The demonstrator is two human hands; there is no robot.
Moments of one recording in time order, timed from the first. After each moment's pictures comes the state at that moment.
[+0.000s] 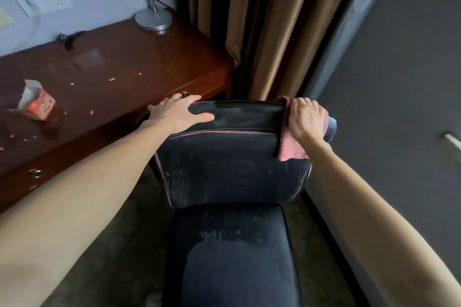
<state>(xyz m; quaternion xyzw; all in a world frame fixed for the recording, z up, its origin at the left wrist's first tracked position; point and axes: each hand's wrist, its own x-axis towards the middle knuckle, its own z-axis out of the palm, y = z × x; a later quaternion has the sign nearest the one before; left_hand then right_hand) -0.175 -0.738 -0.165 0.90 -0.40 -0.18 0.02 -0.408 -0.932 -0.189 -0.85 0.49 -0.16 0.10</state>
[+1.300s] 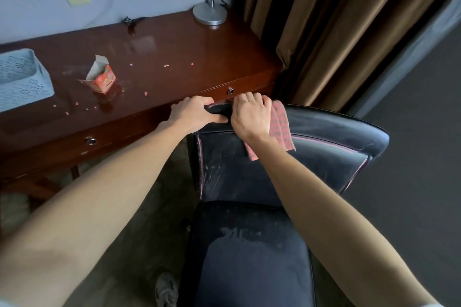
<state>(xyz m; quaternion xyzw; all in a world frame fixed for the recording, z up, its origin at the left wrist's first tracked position) -0.128 -0.645 -0.177 0.90 -0.34 -0.20 0.21 -0.233 -0.766 -0.188 -0.95 0.29 -0.13 0.07</state>
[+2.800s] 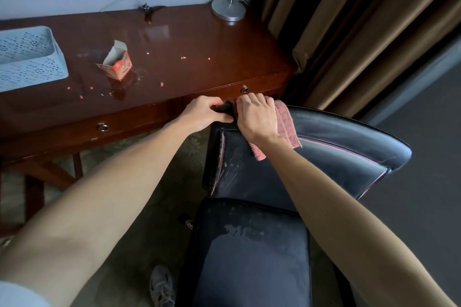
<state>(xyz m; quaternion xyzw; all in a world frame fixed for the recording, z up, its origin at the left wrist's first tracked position) -0.093 -0.607 -0.214 0.81 -0.31 -0.29 0.41 -0.207 -0.730 -0.192 -0.97 0.19 -0.11 0.04</state>
